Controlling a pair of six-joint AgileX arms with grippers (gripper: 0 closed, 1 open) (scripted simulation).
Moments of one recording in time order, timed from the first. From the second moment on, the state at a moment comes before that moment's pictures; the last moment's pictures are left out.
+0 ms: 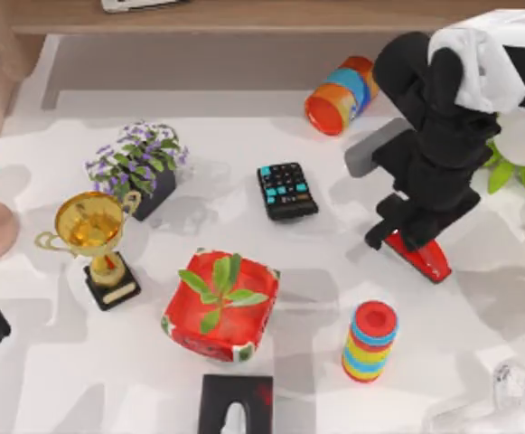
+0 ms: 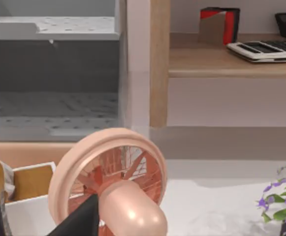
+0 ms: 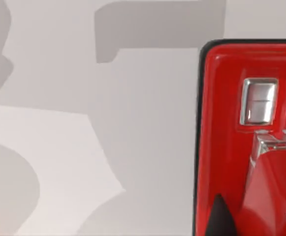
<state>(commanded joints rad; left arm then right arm) 0.00 0.00 0.00 0.00 0.00 0.00 0.43 2.09 1.55 -1.01 0.00 -0.24</state>
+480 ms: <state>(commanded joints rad) 0.00 0.00 0.00 0.00 0.00 0.00 0.18 1.97 1.90 -1.11 0.14 -0.28</state>
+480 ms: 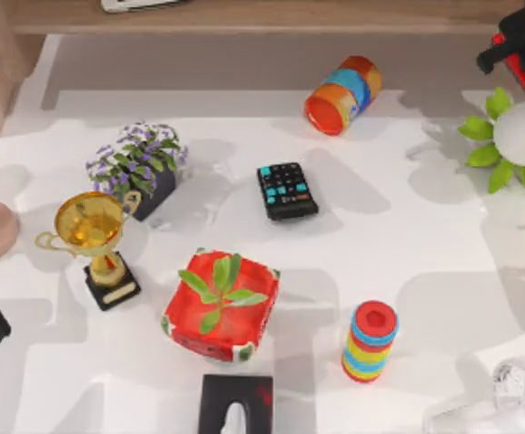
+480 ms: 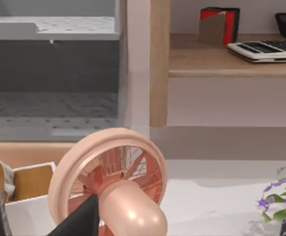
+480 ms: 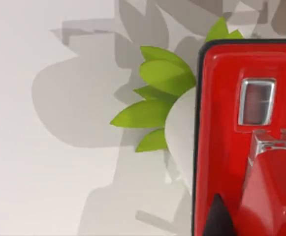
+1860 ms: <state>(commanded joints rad) 0.00 0.00 0.00 0.00 0.00 0.00 -0.37 2.65 2.58 -1.51 0.01 -0.35</state>
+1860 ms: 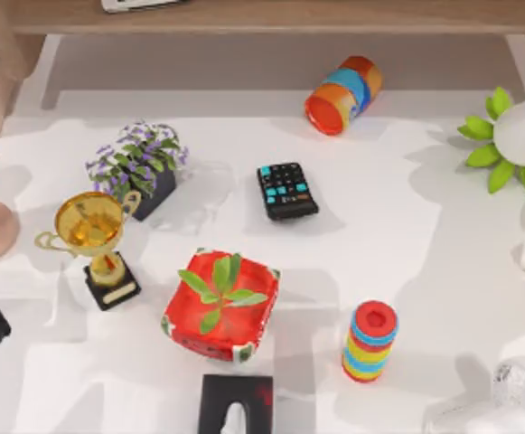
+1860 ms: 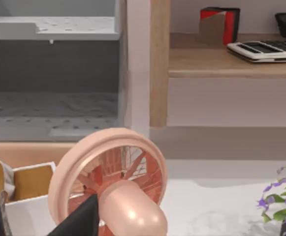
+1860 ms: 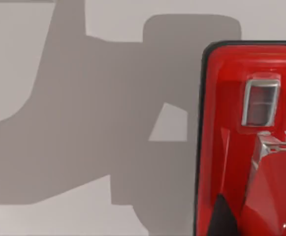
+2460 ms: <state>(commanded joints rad) 0.00 0.00 0.00 0.00 0.00 0.00 -0.40 2.46 2.62 -1.51 -0.05 -0.24</state>
